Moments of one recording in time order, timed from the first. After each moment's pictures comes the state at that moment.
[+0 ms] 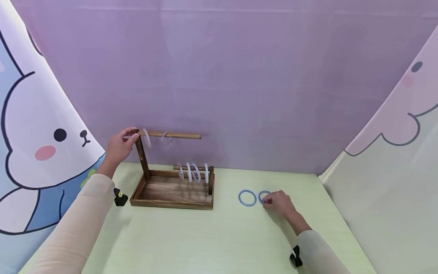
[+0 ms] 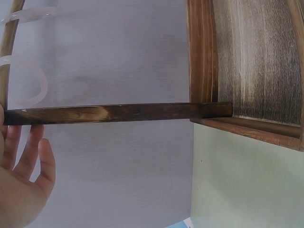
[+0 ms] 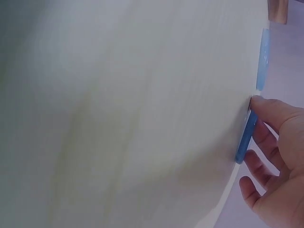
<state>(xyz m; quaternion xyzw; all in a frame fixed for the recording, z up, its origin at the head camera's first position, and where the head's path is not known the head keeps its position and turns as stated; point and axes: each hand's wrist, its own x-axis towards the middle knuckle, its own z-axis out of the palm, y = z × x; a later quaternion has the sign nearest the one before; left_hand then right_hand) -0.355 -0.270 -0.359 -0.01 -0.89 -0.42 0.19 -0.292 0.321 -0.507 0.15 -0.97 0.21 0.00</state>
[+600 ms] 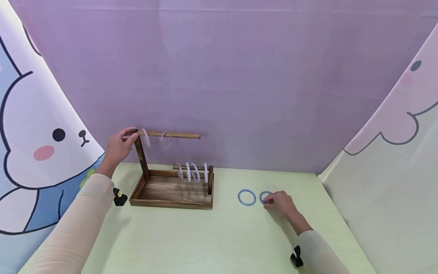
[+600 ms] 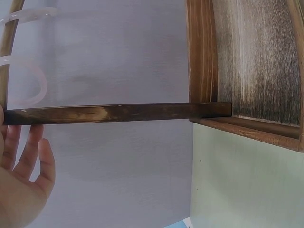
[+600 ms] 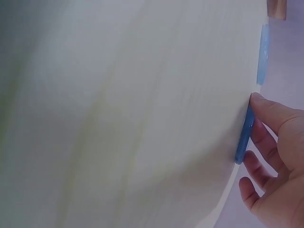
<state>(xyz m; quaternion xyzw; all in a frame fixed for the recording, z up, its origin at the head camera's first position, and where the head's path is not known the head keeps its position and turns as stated) -0.356 -0.270 -0.359 -0.01 -0.89 -0.41 0.20 -0.291 0.325 -0.508 0.13 -0.97 0.22 0.00</state>
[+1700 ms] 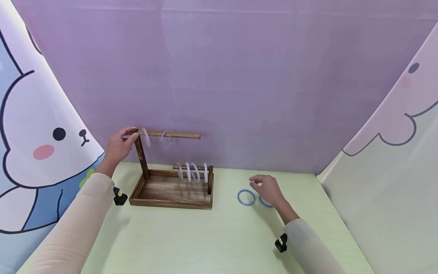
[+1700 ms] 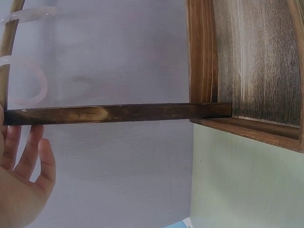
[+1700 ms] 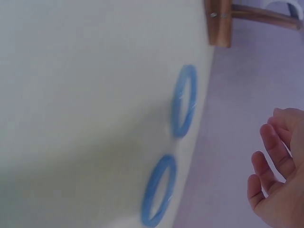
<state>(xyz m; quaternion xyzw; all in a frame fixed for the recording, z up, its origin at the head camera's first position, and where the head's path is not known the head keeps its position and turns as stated) -0.356 -0.269 -0.359 -0.01 -0.89 -0.41 0.20 -0.307 0.270 -0.457 0.15 -0.94 0.30 0.10</state>
